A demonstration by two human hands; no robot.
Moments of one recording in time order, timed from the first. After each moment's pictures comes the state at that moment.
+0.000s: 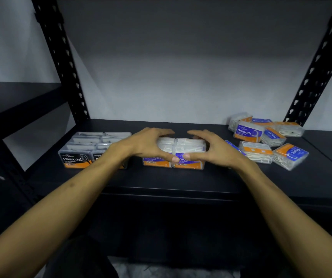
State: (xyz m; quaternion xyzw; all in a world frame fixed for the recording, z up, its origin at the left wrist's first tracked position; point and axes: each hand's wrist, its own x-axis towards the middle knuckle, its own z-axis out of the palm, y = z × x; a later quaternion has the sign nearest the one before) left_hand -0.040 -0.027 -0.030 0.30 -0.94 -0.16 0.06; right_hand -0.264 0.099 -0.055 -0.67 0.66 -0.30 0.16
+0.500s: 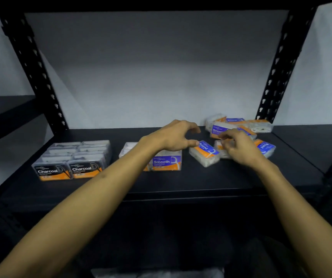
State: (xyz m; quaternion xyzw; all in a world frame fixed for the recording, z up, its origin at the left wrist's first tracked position) left_hand -0.159 0.032 0.002 0.19 -0.97 -0.13 0.09; right_hand -0.364 0.165 -0.057 -0.55 0.77 -0.32 0.00
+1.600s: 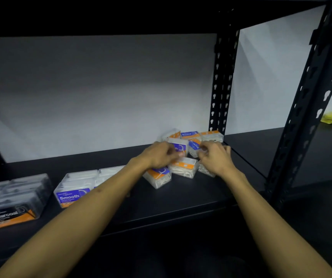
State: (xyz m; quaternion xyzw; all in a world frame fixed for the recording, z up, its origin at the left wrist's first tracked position) left_hand -0.286 0.042 -0.032 0.23 -0.96 -0.15 0.08; right_hand -0.441 0.194 -0.062 -0.44 0.85 -0.29 -0.08
